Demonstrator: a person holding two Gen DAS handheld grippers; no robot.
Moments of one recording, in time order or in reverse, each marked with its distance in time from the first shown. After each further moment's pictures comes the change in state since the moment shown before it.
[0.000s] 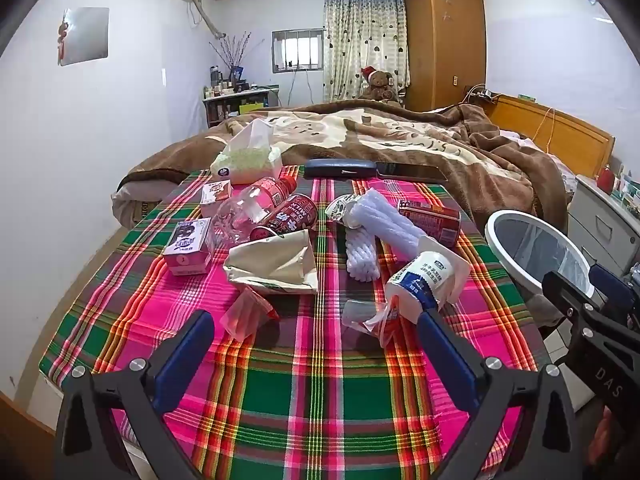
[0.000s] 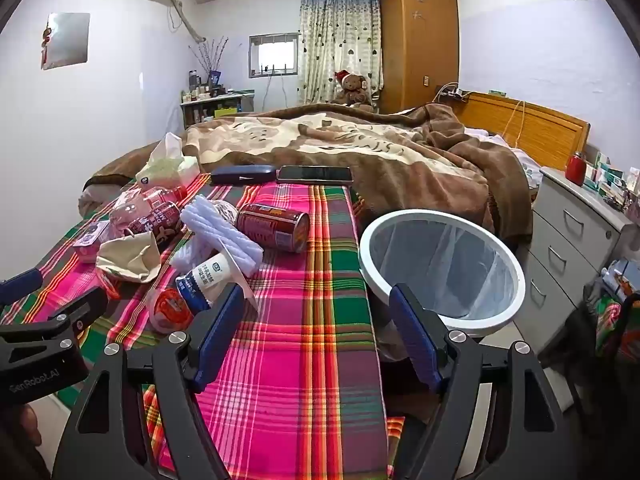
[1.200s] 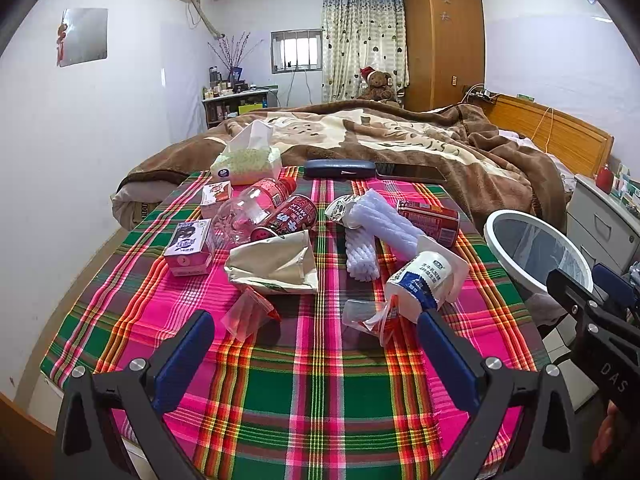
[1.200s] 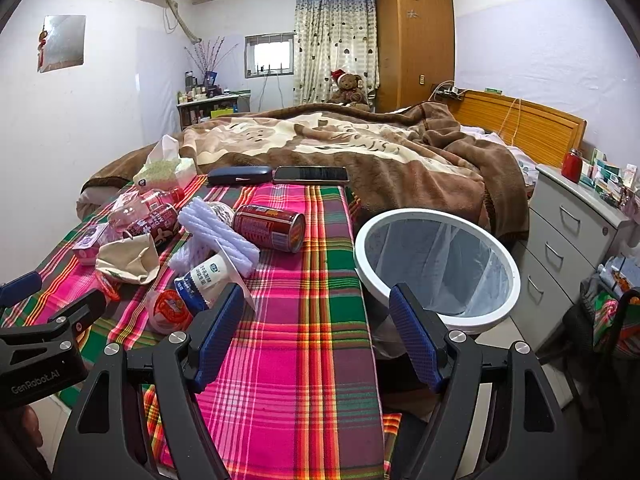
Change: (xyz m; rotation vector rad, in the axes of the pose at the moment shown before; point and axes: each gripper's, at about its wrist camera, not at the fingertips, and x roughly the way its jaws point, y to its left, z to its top) left arm -0.004 0.000 0.001 0.006 -0.012 -0.001; right arm -0.002 -0.002 0.001 0.013 0.016 -0.010
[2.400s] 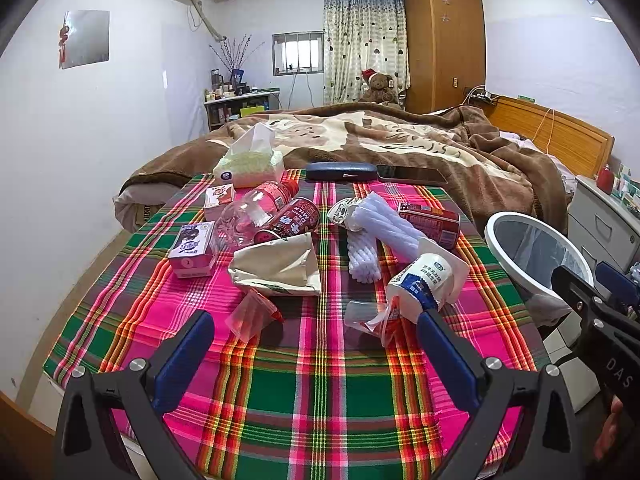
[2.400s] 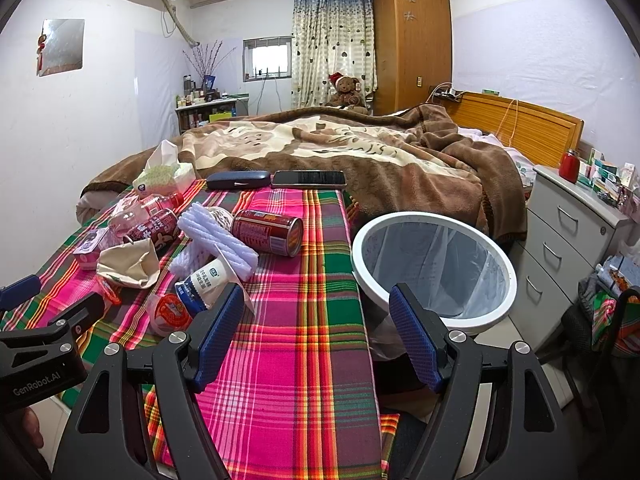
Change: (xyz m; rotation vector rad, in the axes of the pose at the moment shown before) left arm -0.003 0.003 0.000 0.001 -0.009 0.005; right arm -0.003 -0.001 0.001 0.007 -0.008 -0.001
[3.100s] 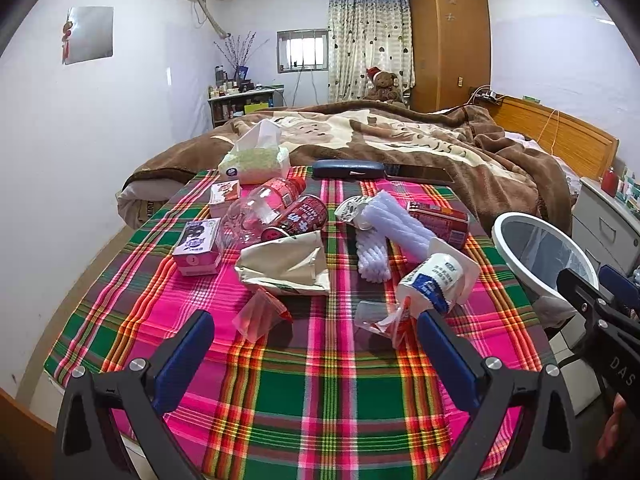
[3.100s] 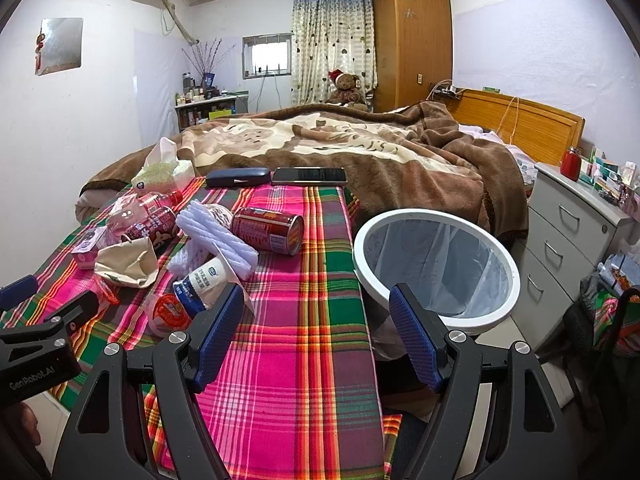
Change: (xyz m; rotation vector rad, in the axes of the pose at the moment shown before) left arm 0.007 0.009 0.001 -0.012 0.012 0.016; right arm 0.004 -0.002 0.001 0.006 0.012 0.001
